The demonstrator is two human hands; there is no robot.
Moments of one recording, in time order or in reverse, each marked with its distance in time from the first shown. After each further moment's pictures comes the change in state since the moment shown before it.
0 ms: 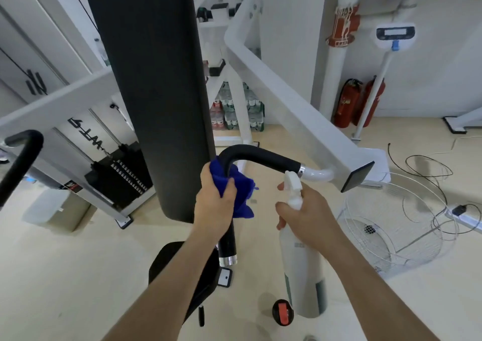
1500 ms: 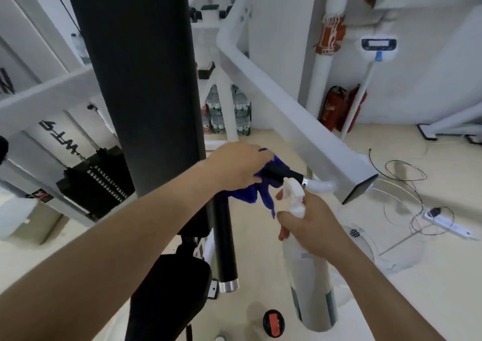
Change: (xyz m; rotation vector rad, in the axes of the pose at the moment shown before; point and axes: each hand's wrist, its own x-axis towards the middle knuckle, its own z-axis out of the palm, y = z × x) left_hand 0.110 0.061 0.016 1.090 -0.597 0.883; right_hand 0.012 -0.018 -0.001 -0.094 -0.026 0.020
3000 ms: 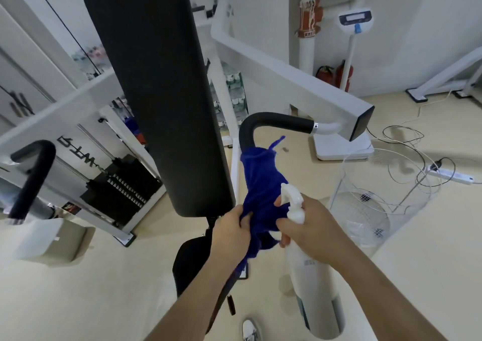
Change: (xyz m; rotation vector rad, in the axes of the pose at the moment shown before) left_hand -0.209 0.085 0.108 -0.934 0.207 -0.689; right_hand -0.123 0.004 0.095 0.052 0.017 -0.004
